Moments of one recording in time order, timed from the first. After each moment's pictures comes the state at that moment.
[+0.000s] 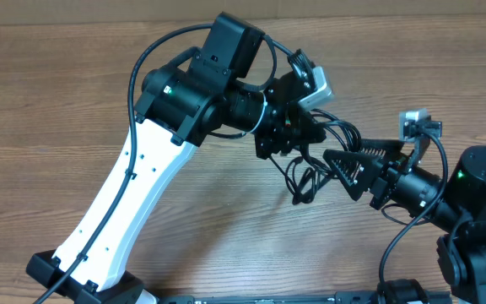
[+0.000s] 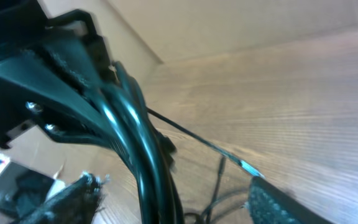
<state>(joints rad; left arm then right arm) -0.58 1.69 1.99 -1.18 0.90 0.39 0.09 0.77 1.02 -0.64 -0.73 0.41</state>
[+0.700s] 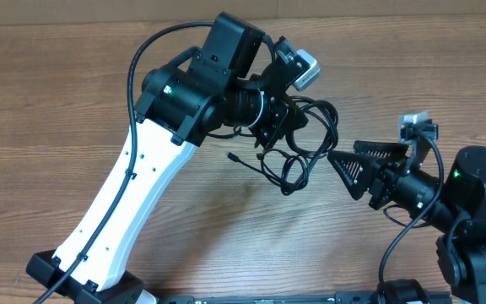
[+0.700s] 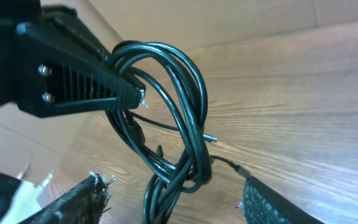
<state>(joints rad) -0.58 1.69 1.99 -1.18 0.63 0.08 0.09 0.77 1.02 -0.70 -0.65 0.30</state>
